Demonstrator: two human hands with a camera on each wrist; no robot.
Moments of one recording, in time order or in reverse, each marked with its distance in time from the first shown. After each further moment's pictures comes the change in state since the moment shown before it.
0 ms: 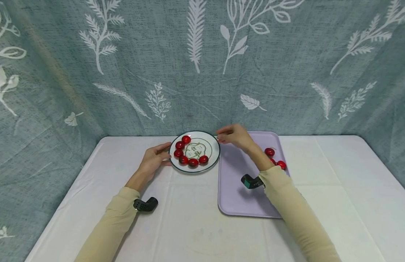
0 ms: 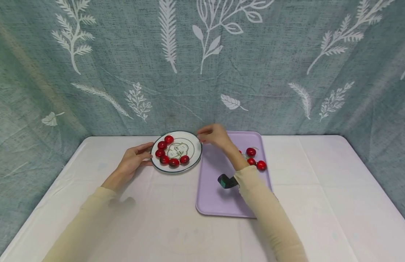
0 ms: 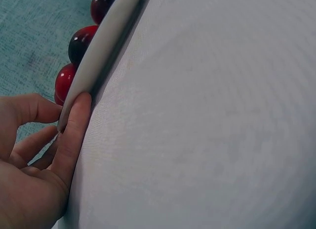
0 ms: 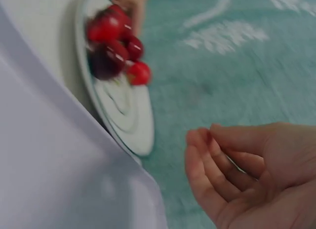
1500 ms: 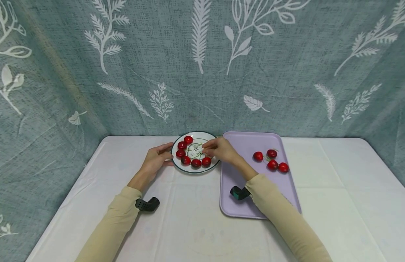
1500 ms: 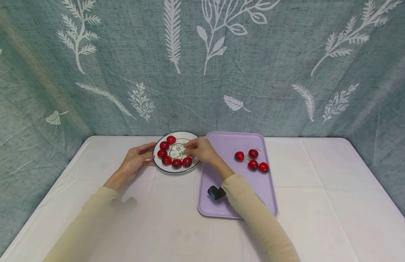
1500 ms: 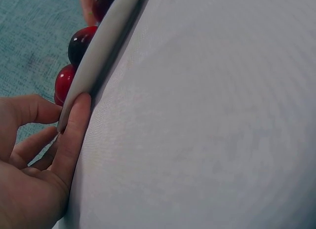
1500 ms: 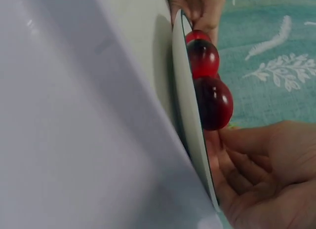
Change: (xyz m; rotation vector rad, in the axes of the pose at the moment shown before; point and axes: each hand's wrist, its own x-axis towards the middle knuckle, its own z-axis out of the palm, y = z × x) left_hand 0.001 0.001 -0.001 -0.013 -0.001 -0.011; right_hand 0.012 0.025 0.057 -0.200 -0.081 -0.224
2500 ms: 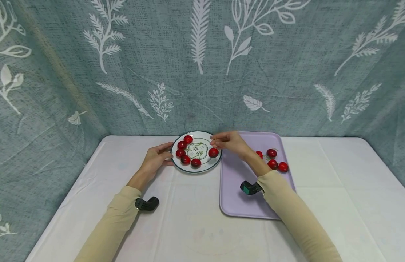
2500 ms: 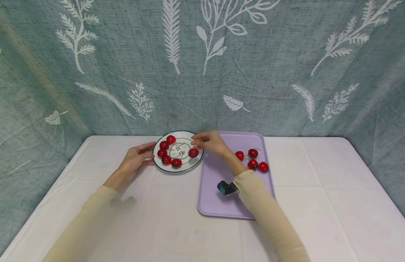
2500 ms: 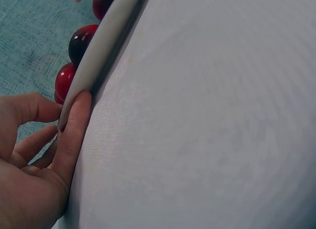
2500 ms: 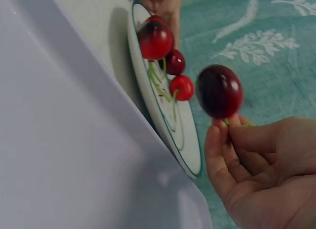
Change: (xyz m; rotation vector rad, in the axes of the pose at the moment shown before) left_hand 0.001 0.001 0.000 -0.005 0.003 -0.019; right_hand -0.008 0.004 -0.037 0.350 -0.011 0.127
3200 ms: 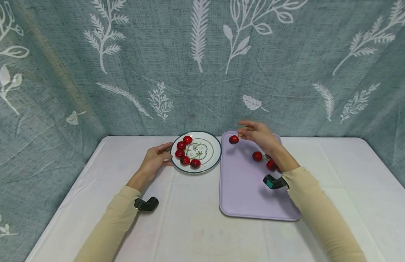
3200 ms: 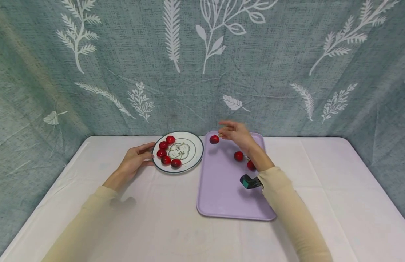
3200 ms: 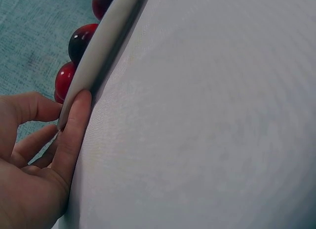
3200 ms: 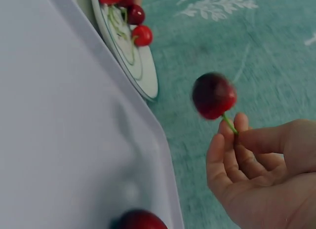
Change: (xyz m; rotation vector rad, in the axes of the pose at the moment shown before) left_hand -0.006 0.003 0.000 -0.008 -0.010 0.005; right_hand -0.030 -0.006 -0.069 0.097 0.119 0.047
